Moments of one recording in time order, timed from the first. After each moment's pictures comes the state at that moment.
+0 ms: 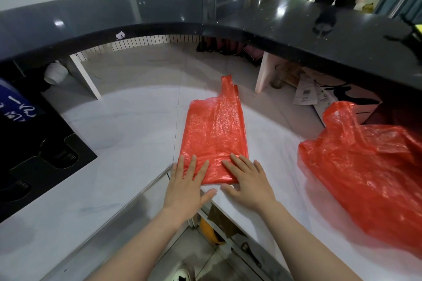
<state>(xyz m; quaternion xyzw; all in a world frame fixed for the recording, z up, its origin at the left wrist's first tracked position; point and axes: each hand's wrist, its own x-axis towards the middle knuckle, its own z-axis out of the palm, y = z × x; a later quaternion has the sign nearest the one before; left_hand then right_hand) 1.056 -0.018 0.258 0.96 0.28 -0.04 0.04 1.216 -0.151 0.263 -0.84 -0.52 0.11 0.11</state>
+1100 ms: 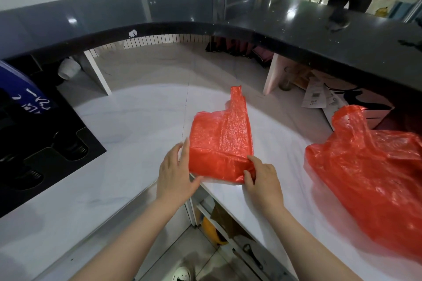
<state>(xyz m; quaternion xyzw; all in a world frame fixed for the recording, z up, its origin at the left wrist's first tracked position) 1.043 0.002 0.287 0.91 0.36 0.16 0.15 1.212 -0.154 0.257 -0.87 -0.36 0.05 0.33</state>
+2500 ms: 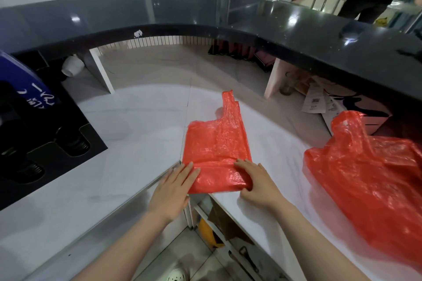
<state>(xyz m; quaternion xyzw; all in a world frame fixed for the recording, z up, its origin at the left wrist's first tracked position) 1.010 -0.003 0.264 0.97 0.22 0.03 0.04 1.231 -0.160 0.272 -0.80 -0.52 0.19 0.25</state>
